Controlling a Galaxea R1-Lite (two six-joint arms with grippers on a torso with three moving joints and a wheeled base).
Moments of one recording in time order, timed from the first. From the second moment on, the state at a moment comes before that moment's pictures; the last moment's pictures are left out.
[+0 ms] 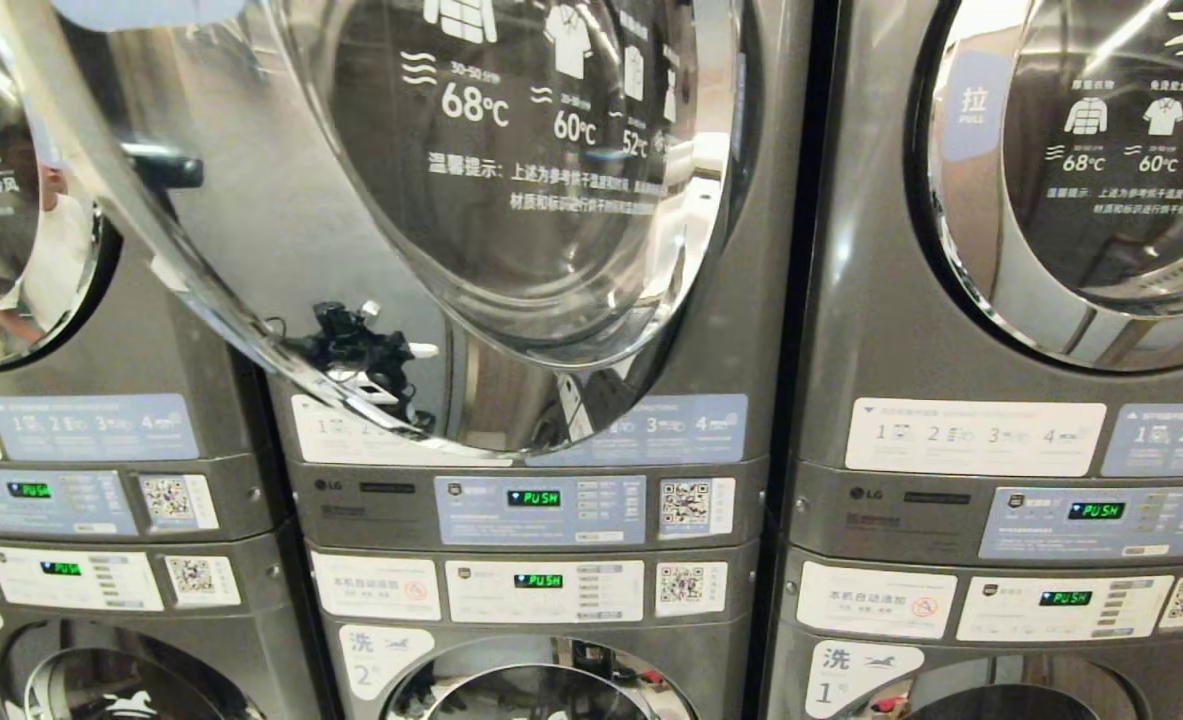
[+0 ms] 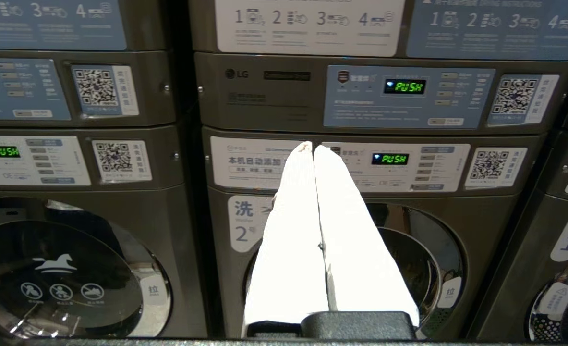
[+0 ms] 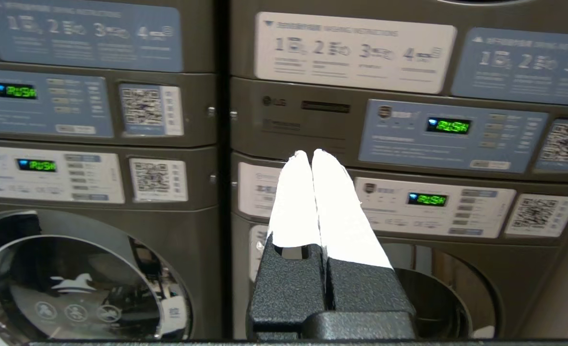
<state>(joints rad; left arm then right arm) 0.00 0.00 0.00 0.01 0.00 0.00 -0.01 0.00 0.00 -0.05 0.01 -0.06</state>
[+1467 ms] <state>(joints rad) 0.00 0.00 0.00 0.01 0.00 -0.01 -0.01 0.00 0.00 -0.05 0.01 -0.06</state>
